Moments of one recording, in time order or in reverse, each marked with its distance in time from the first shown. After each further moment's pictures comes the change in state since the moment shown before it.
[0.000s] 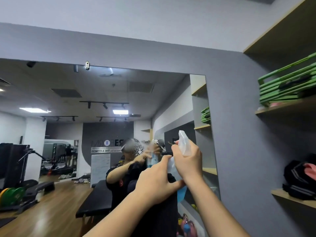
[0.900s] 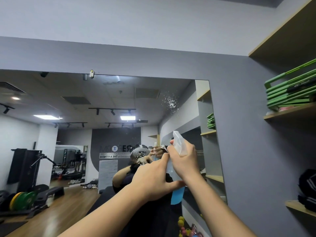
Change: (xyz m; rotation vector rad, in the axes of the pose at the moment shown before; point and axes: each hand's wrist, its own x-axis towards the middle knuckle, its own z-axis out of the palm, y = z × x) left_hand 0.021 0.011 -0.032 0.242 0.012 0.077; right_hand 0.027 -0.001 0.008 0.094 -0.146 -0.064
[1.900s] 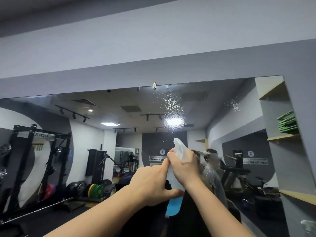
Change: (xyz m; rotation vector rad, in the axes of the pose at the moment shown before) left_hand -0.107 -0.133 -0.112 0.390 -0.088 -0.210; right_hand -0.065 -0.087 0.174 0.232 -0.273 -0.054
